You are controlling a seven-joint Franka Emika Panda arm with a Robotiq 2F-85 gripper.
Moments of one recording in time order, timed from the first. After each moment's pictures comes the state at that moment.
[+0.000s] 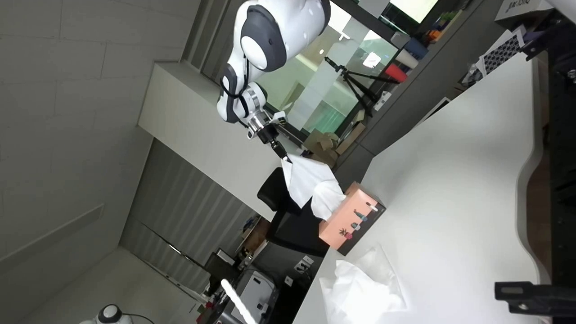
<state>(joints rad) -0.22 1.05 0.14 -0.51 0.20 1.65 -1.18</state>
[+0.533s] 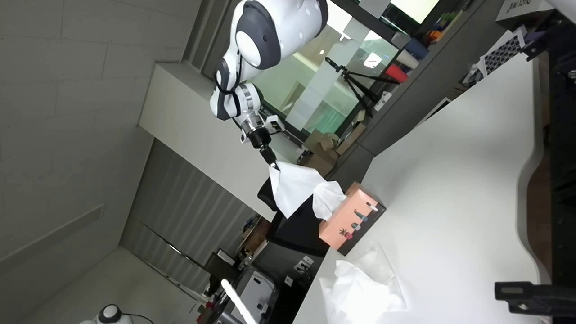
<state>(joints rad) -0.22 1.02 0.20 -0.53 0.32 1.52 -1.15</state>
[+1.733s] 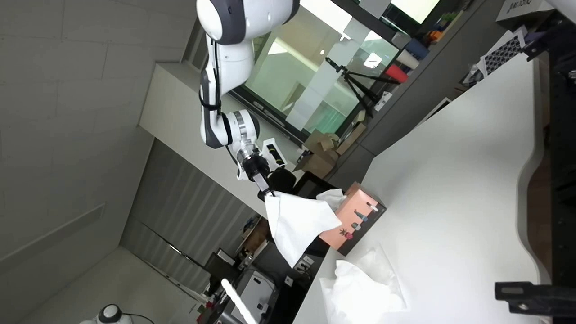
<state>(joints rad) -0.15 0.81 0.27 -1.07 0.40 1.48 -1.20</state>
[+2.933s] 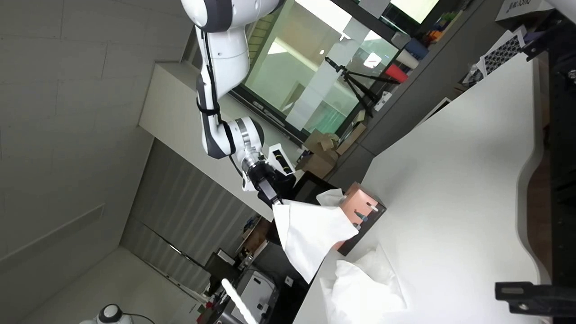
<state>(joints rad) -0.12 0.73 0.24 -1.30 0.43 1.52 -1.25</state>
